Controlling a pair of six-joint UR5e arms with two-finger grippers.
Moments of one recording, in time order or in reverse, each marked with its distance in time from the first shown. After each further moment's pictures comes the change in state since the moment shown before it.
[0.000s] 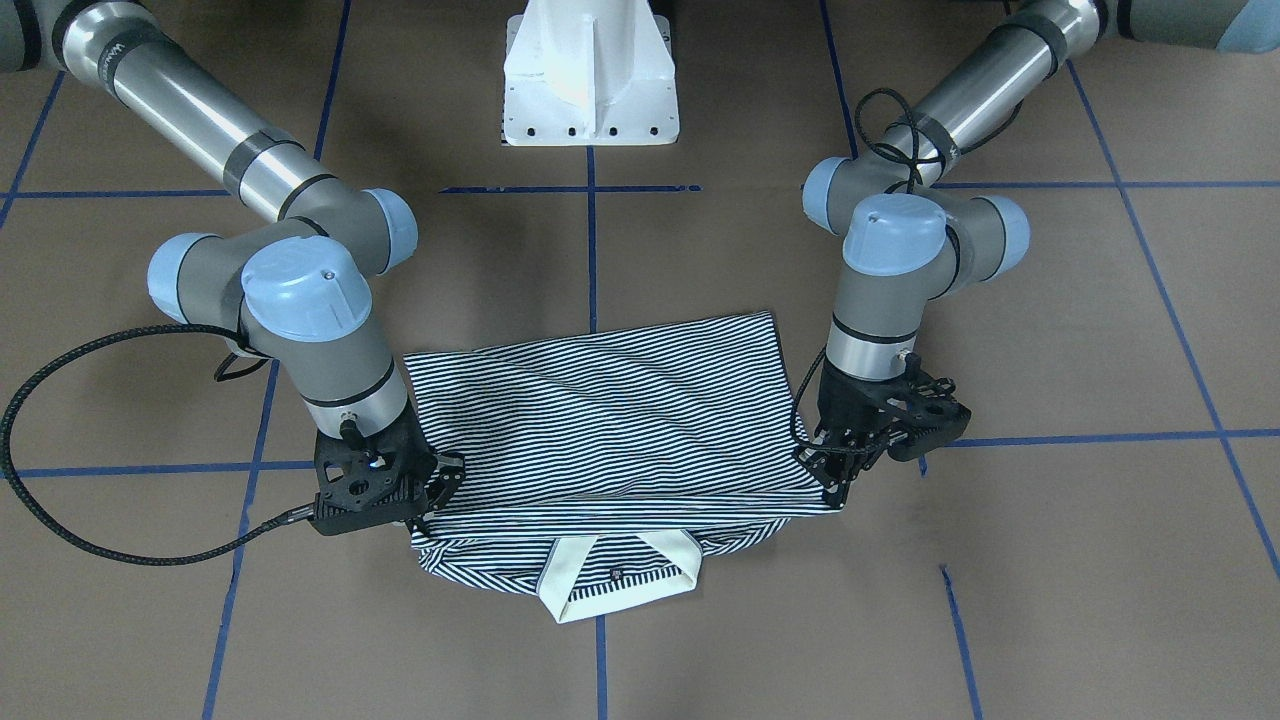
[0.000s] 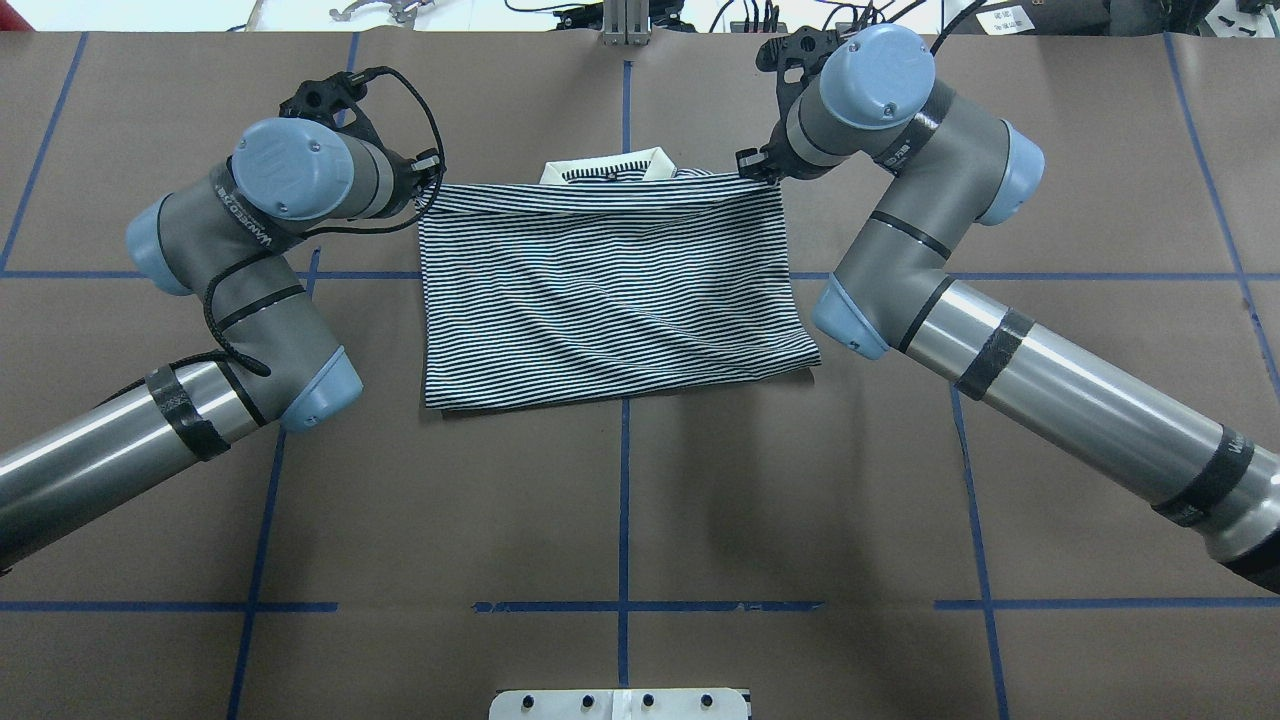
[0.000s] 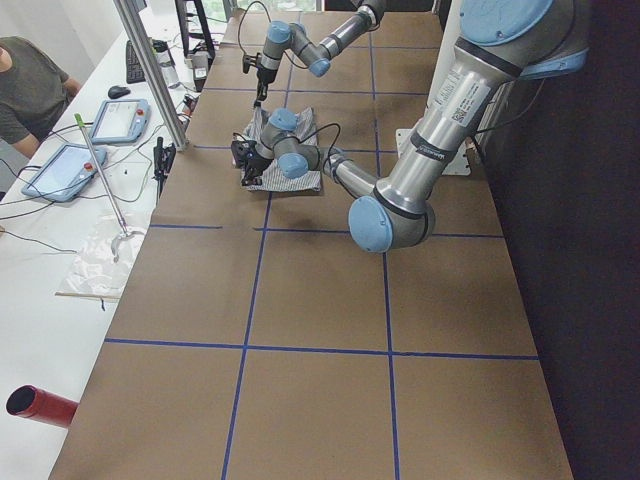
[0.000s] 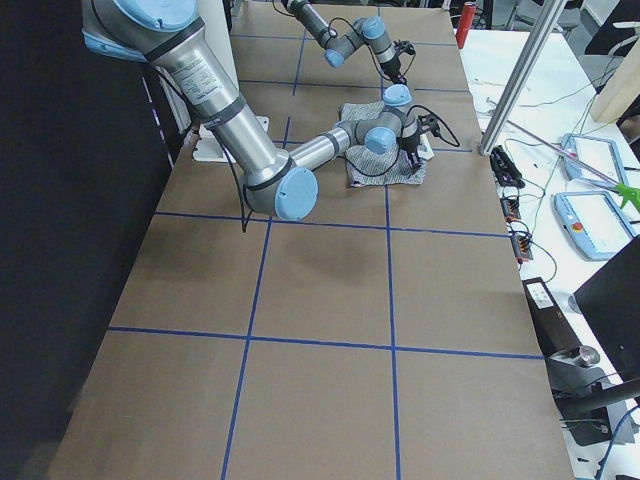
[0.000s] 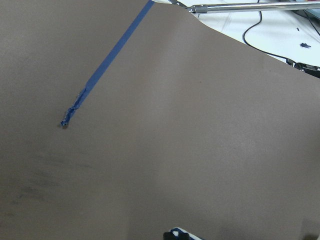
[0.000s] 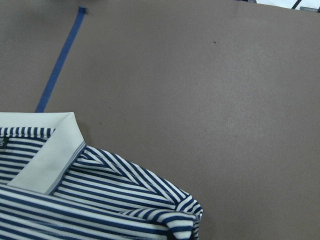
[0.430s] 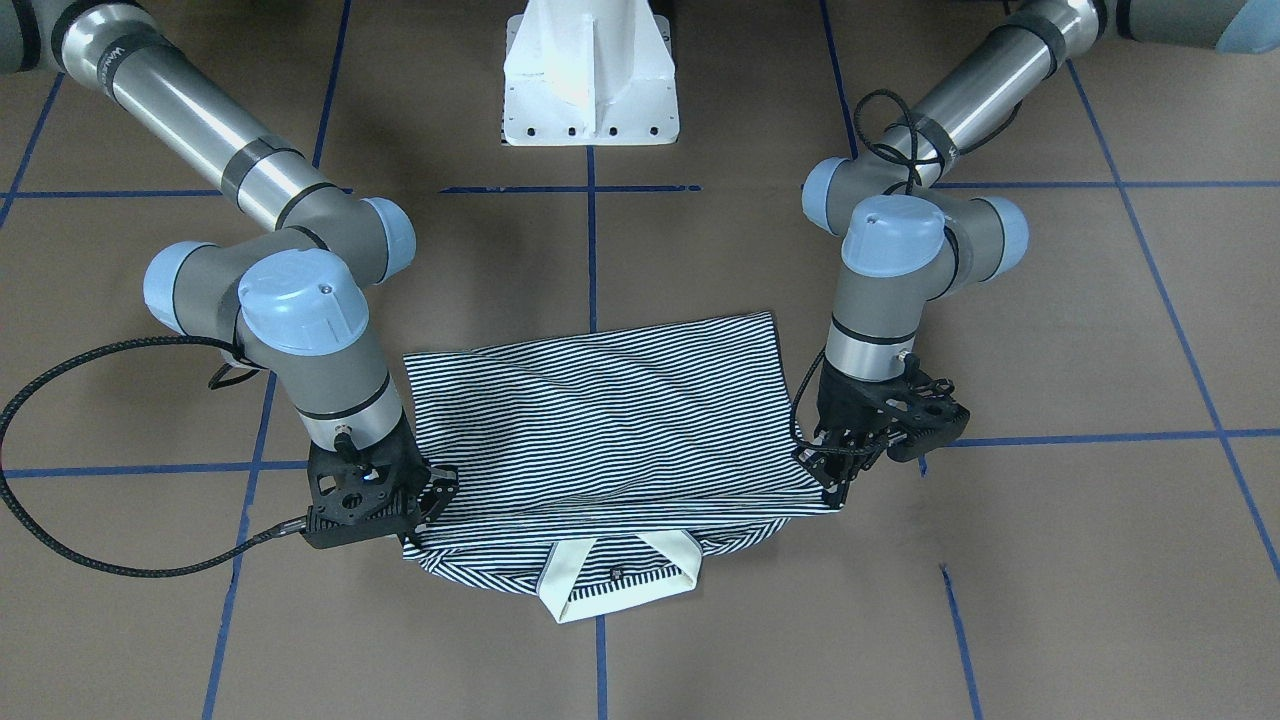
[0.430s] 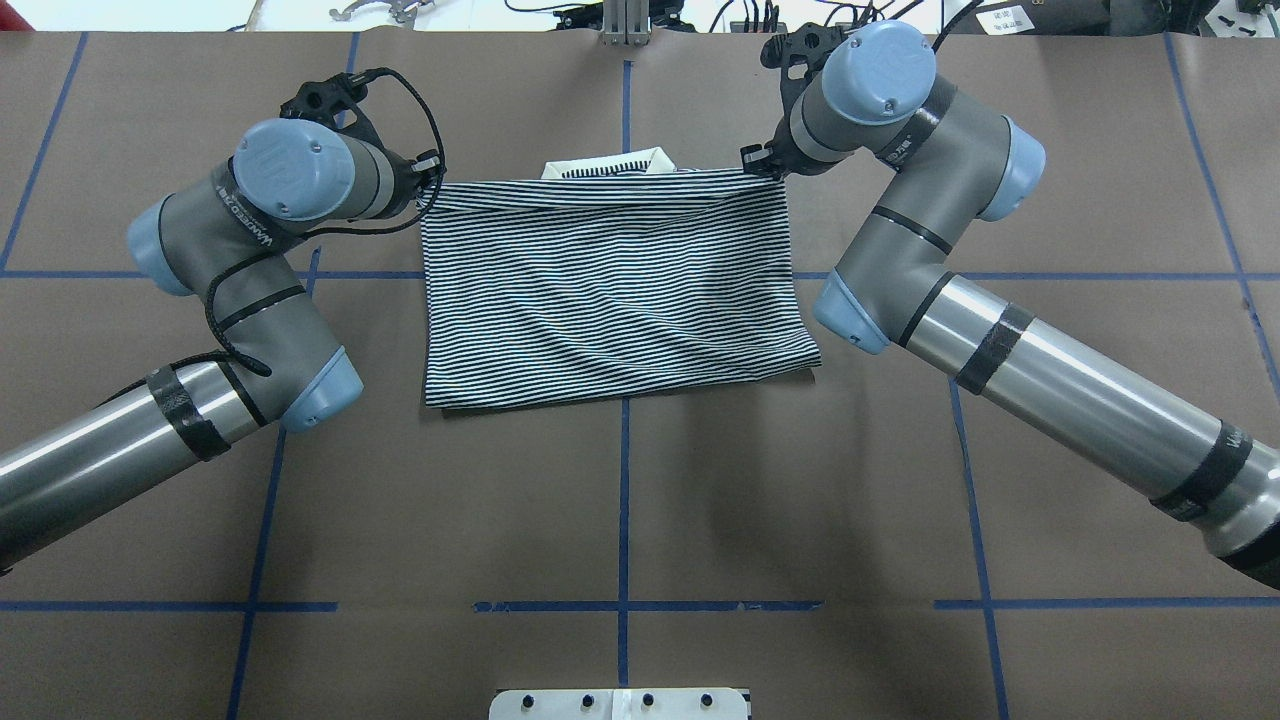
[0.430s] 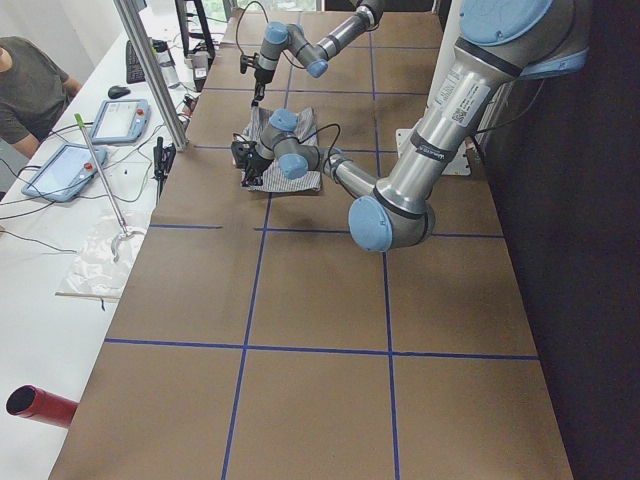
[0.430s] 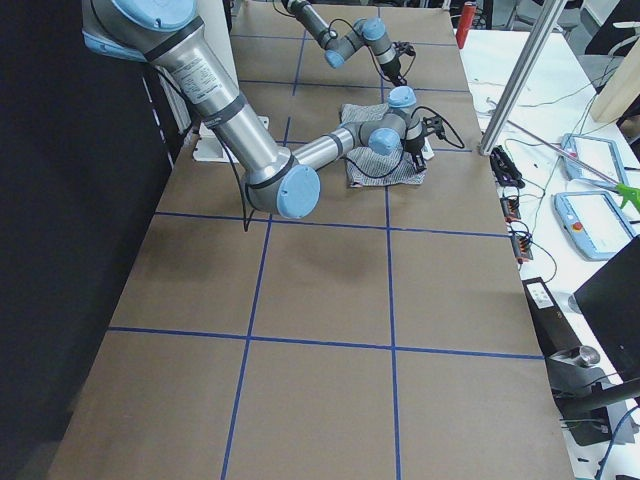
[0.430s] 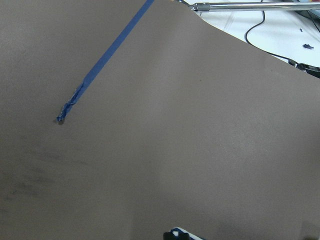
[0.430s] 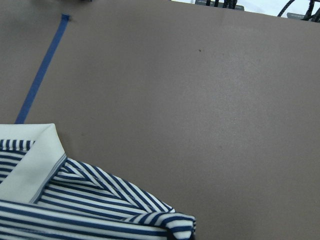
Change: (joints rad) left arm 0.001 0.001 0.001 0.000 -0.001 0.003; right arm 0.004 0.018 -0.034 0.004 -0.014 -0.003
